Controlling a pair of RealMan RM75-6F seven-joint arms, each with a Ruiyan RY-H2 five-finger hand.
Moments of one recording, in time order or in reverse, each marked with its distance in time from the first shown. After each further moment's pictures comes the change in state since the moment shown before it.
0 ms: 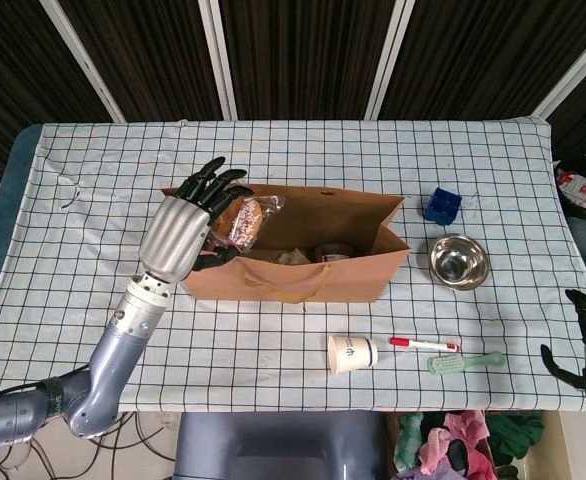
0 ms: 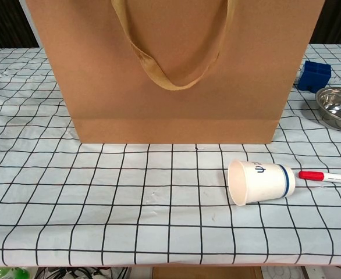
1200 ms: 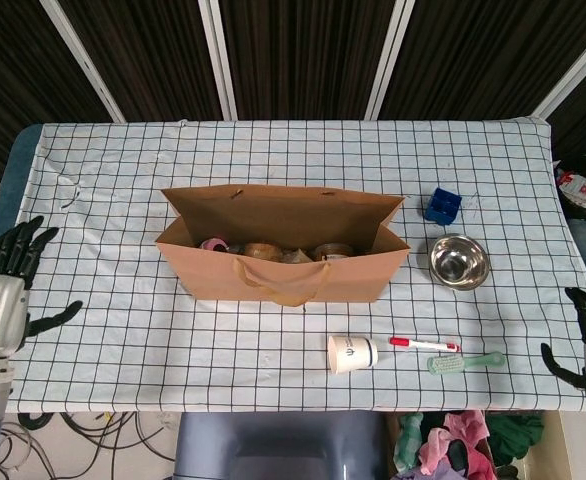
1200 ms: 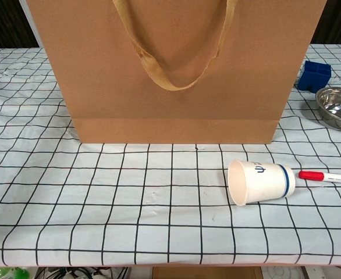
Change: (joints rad) left arm 0.539 0.292 0.335 0.027 0.222 0.366 -0.289; right arm 0.001 -0.011 0.002 0.019 -0.025 0.029 -0.023
